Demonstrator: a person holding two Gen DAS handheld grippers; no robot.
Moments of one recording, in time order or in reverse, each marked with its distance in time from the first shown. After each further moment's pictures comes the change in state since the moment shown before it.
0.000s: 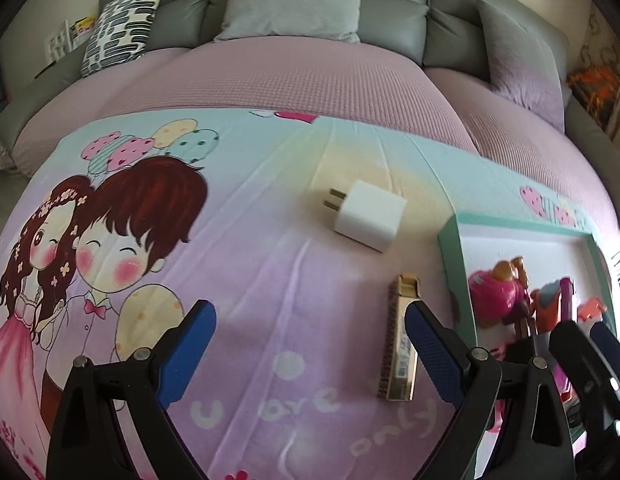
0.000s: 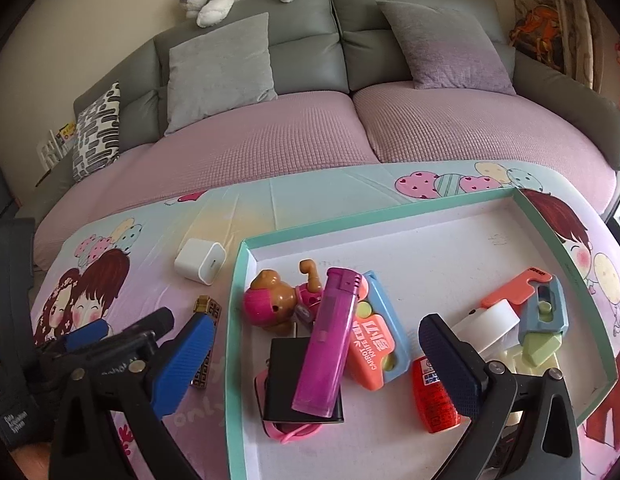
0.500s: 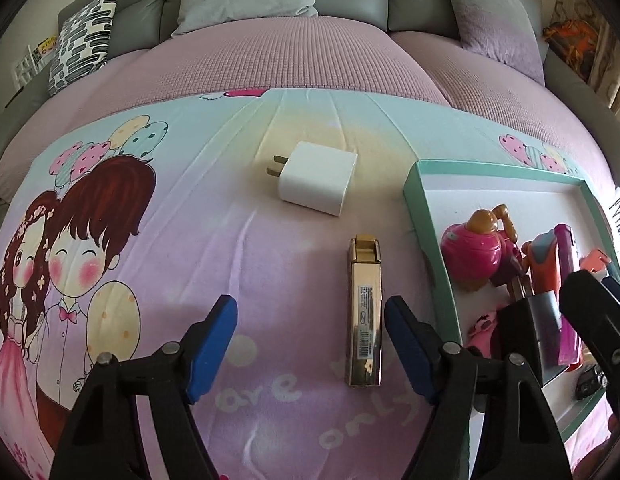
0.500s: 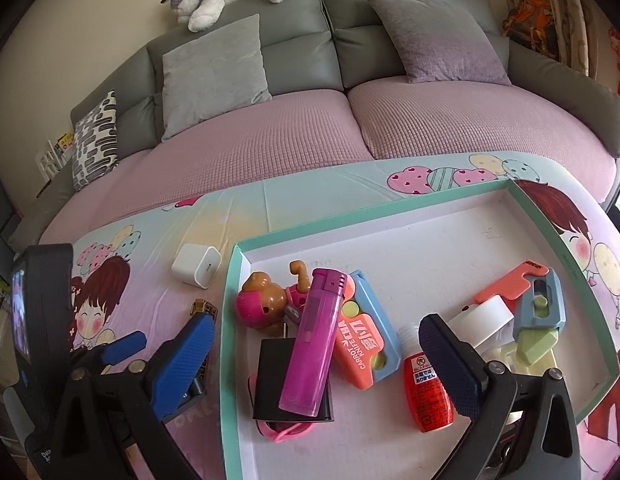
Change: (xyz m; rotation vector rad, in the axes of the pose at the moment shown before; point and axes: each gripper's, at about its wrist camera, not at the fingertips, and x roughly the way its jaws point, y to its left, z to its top) left arm 0.011 -0.027 -0.010 0.120 0.070 -0.017; right arm -0.001 -0.008 0.001 0.023 0.005 0.010
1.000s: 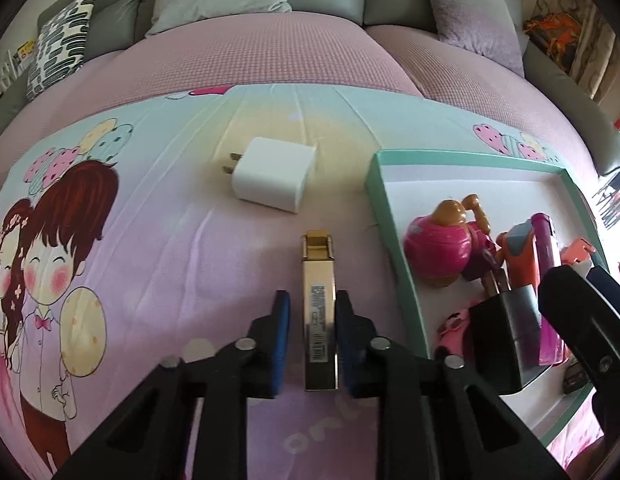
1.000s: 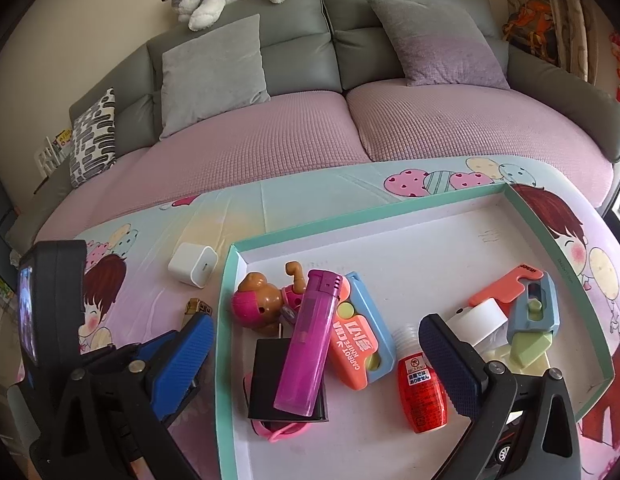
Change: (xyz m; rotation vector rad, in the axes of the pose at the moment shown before) left arm 0.004 -0.017 -0.001 0.040 0.016 -0.078; right arm -0.001 0.000 0.000 -0.013 -0.004 -0.022
